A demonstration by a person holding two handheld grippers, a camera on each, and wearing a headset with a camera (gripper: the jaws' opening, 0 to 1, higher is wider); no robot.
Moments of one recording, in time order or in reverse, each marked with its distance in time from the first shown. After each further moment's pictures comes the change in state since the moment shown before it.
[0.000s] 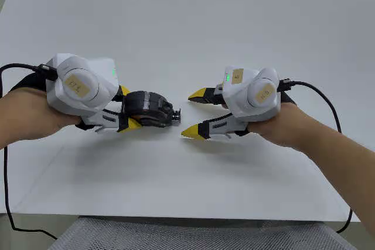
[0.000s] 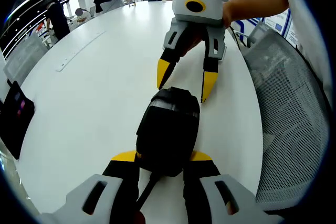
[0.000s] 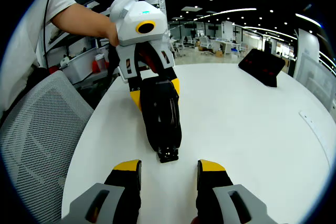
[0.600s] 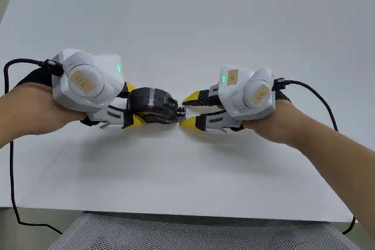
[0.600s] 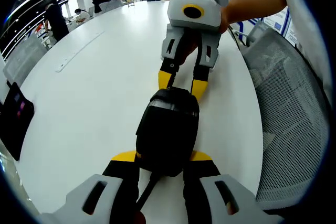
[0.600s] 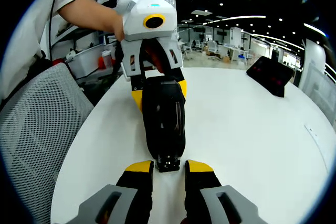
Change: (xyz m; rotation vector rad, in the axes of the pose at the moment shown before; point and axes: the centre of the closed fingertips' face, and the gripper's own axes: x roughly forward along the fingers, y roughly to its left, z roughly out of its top) left arm 0.000 0.000 0.000 0.009 0.001 -0.004; right arm 0.015 0.001 0.006 -0.081 -0.018 0.030
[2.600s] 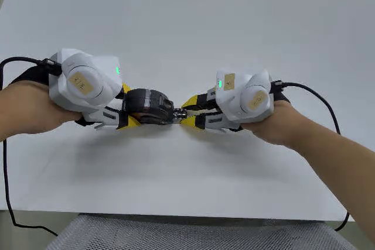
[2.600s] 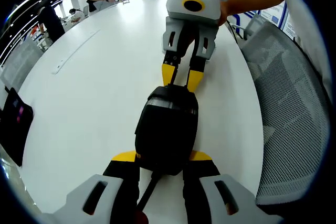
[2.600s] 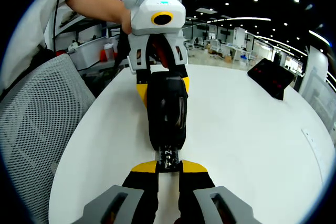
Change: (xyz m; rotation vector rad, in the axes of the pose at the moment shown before) left arm 0.001 0.000 -0.003 0.040 0.043 -0.011; right arm -0.010 0.000 -0.008 -0.049 0.042 -0.013
